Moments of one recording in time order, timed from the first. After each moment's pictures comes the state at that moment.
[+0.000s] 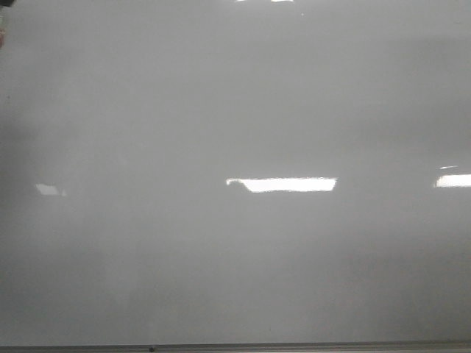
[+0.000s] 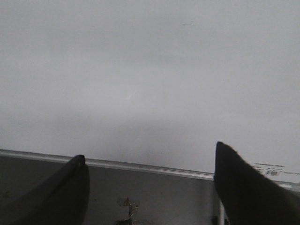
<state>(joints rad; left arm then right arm) -0.29 1.26 -1.10 -0.17 1.03 0.49 -0.04 0.80 -0.76 0.17 0.80 -0.18</state>
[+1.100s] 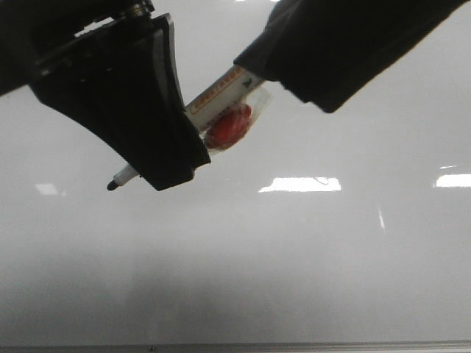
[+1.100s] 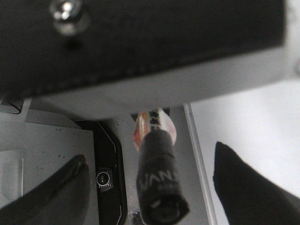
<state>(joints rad) -0.85 1.42 -1.17 -0.24 1.02 0.79 0.62 1.21 -1.04 0.59 0.93 -0.98</state>
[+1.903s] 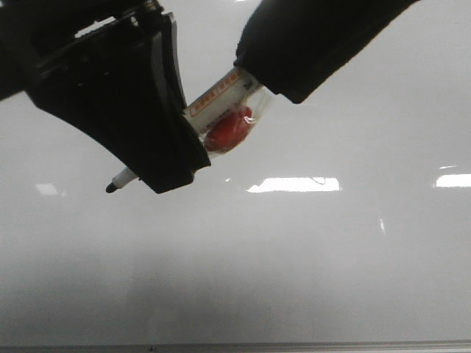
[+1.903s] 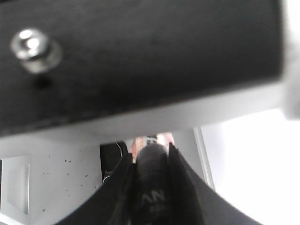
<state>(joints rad) -0.85 1.42 -1.17 -0.23 1.01 0.79 0.62 1.23 -1.04 0.62 0.93 -0.98</state>
